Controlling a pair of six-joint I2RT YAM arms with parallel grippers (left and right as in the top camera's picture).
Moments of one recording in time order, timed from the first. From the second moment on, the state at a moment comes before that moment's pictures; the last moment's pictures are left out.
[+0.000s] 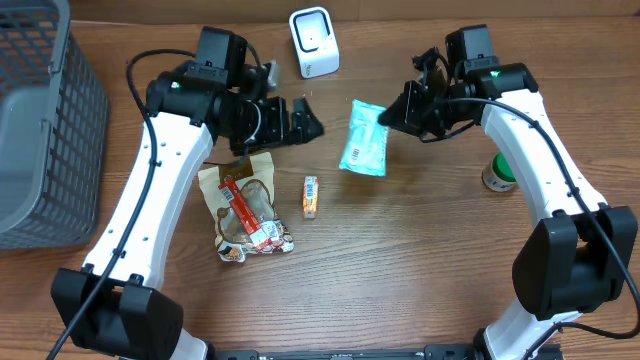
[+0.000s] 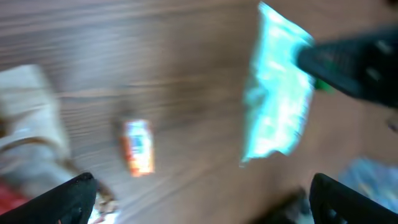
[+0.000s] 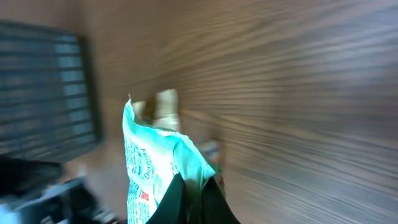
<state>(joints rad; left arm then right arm) -0.25 1.71 1.66 -1.11 0.54 -0.31 0.15 1.86 1.61 -0.91 -0.69 0.40</state>
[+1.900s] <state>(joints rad) -0.21 1.71 1.66 -1.28 0.91 0.05 0.14 1.86 1.61 -0.87 -1.25 0.12</state>
